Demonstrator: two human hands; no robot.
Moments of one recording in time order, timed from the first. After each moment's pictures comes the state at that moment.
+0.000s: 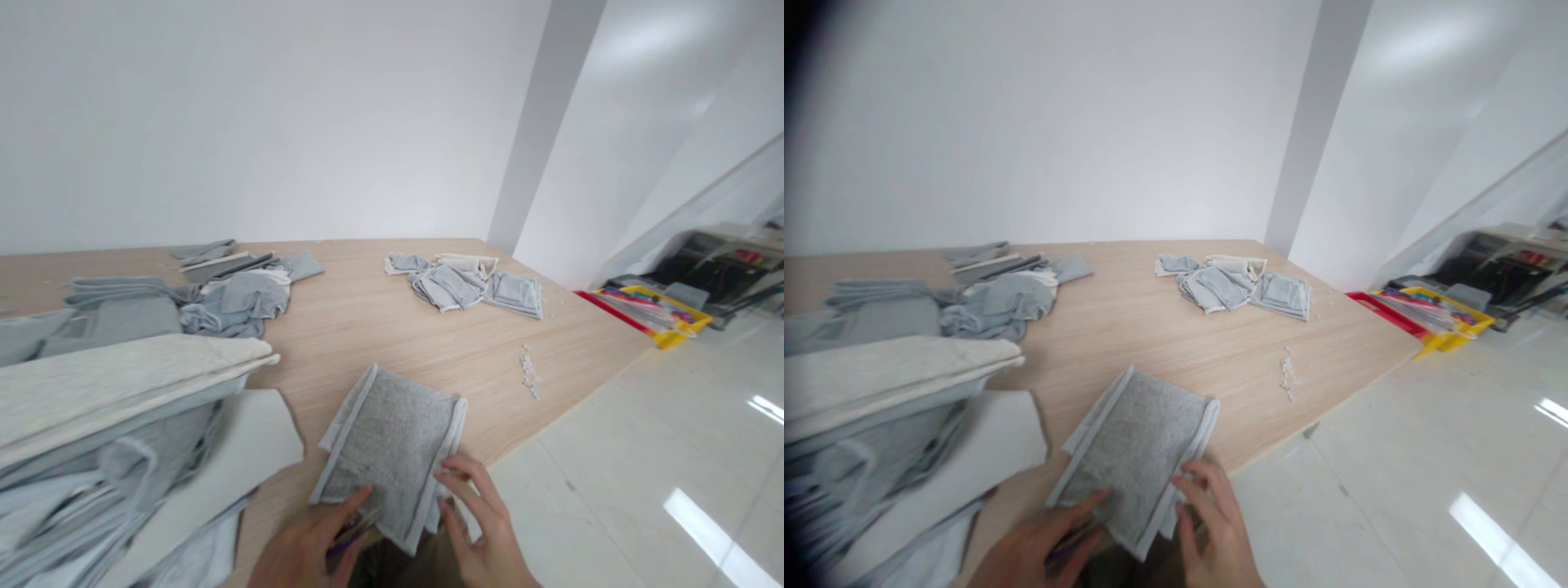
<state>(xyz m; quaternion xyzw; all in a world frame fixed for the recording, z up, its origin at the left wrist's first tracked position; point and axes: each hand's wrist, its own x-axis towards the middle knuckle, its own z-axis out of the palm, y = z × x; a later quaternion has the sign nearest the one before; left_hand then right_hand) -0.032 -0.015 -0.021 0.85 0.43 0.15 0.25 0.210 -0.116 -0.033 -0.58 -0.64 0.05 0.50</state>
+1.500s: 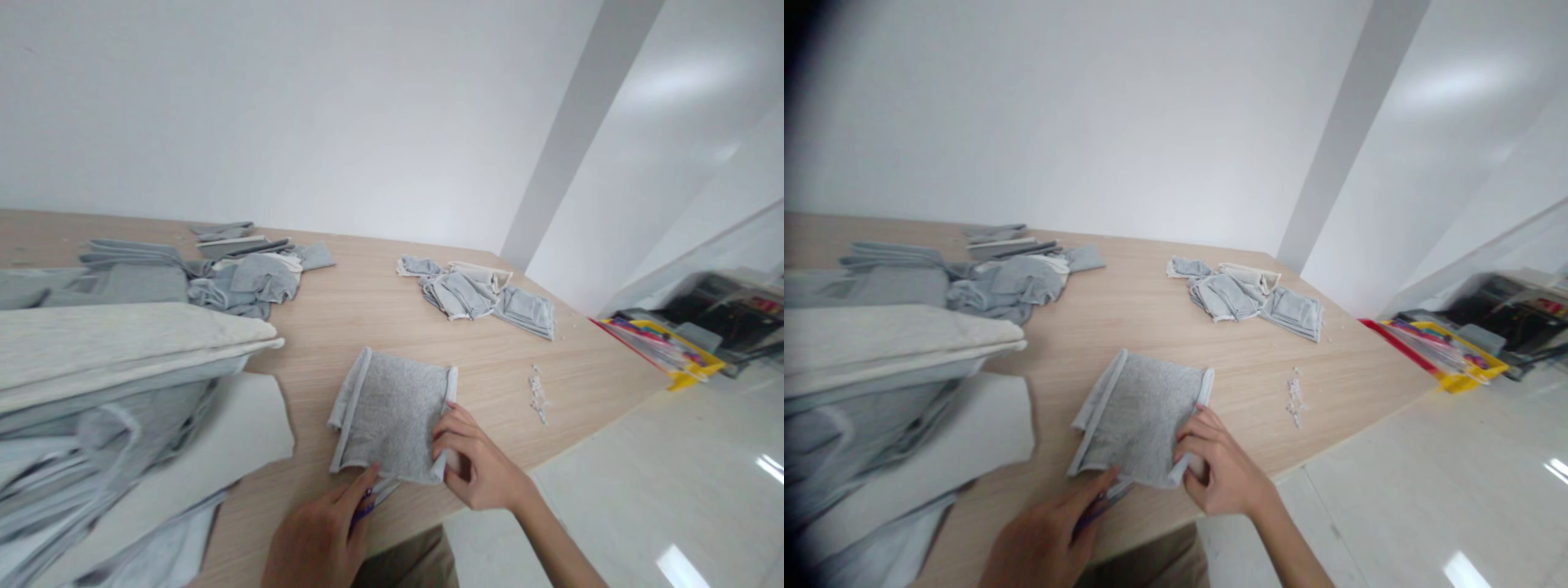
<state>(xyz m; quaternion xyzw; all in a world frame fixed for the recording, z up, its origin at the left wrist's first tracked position) 0.012 -0.012 -0.036 0.85 0.50 0.15 0.12 0.282 -0.032 0.009 -0.46 -0.83 0.13 0.30</state>
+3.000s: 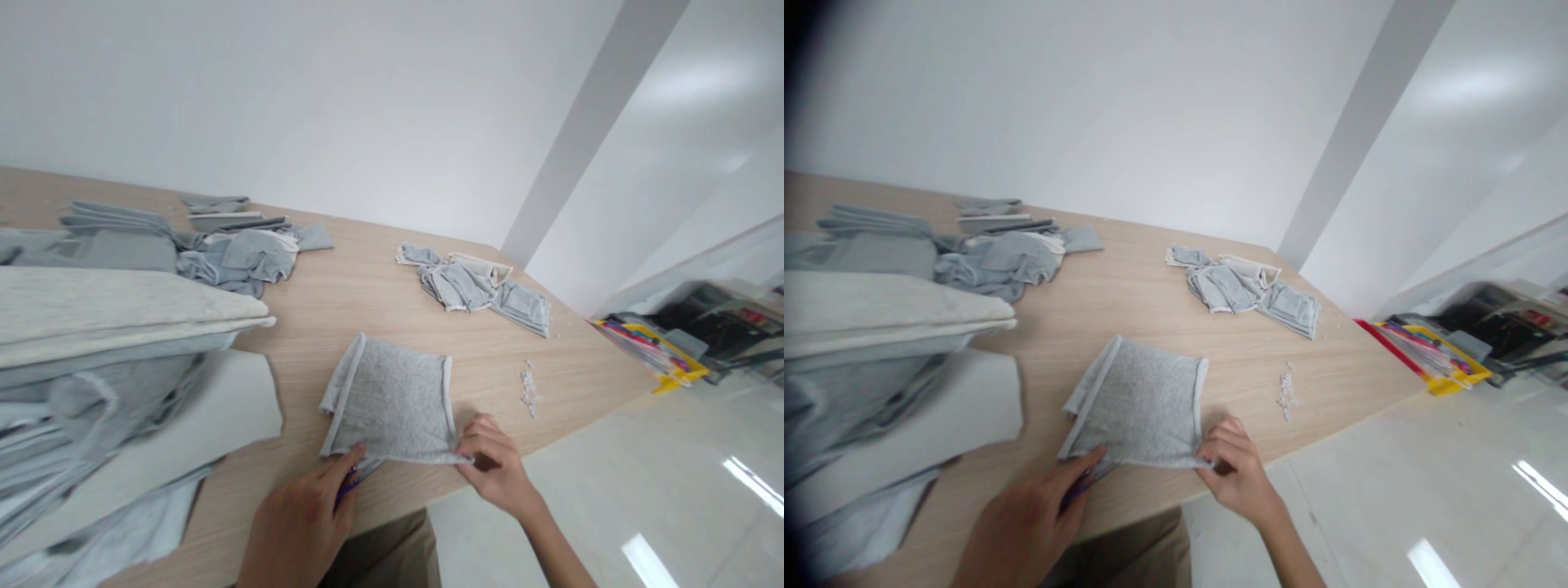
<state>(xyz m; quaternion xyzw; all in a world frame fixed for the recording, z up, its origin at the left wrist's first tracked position) 0.017 -0.013 -0.023 0.84 0.52 0.12 0.11 0.312 -0.060 -0.021 -0.46 -0.77 0.06 0.45</state>
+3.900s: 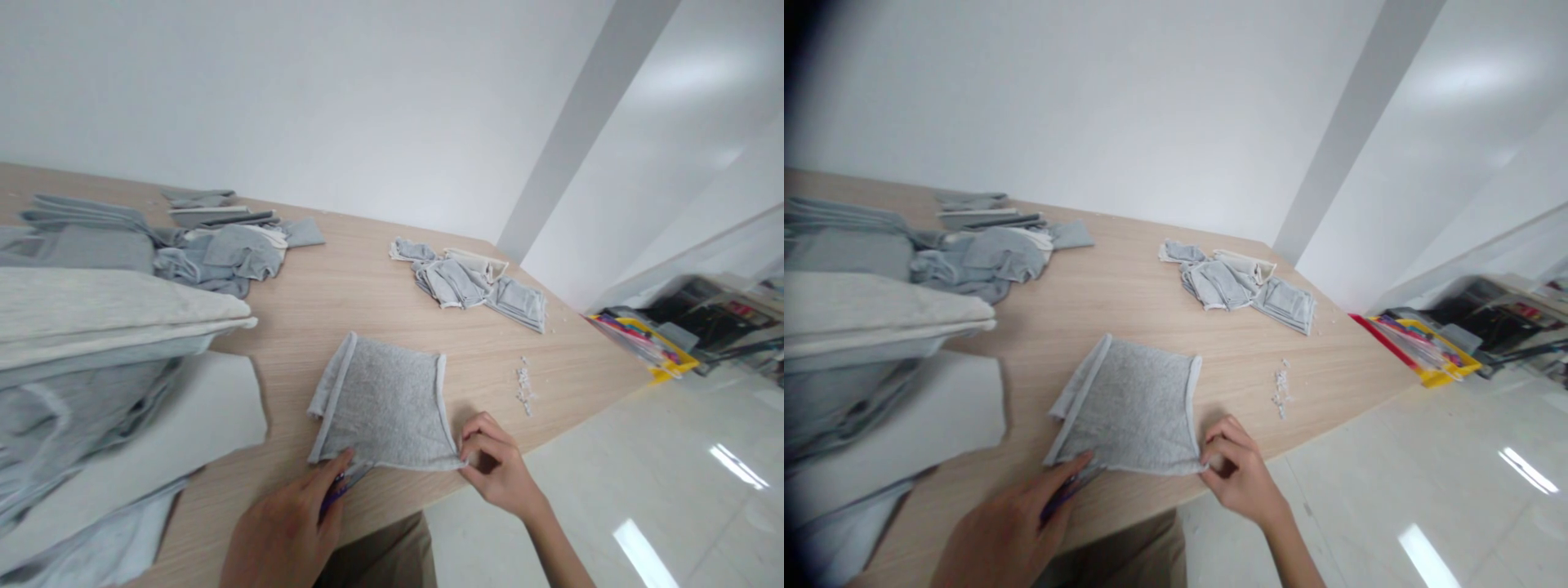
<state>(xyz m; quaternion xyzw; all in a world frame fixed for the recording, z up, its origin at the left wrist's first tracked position) 0.018 -0.014 -0.020 0.83 0.54 0.13 0.12 0.327 -0.068 -0.019 -0.51 -0.75 0.10 0.41</state>
